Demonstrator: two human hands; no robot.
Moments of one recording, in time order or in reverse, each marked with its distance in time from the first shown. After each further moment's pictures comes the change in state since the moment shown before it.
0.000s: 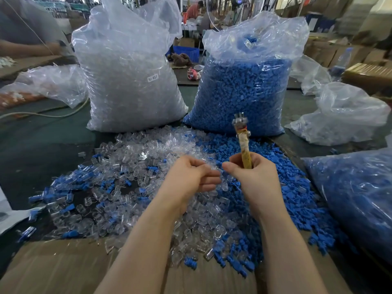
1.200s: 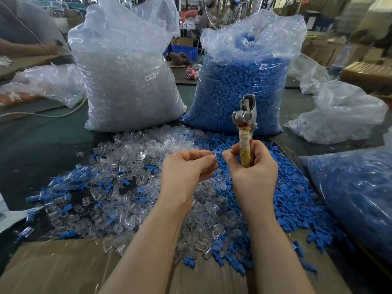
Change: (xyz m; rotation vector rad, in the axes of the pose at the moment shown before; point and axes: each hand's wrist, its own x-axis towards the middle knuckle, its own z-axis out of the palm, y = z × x) left_hand -0.002 0.001 0.008 -0.133 0.167 0.150; right_hand -0.009 -0.004 0.012 -0.016 0.183 -0.356
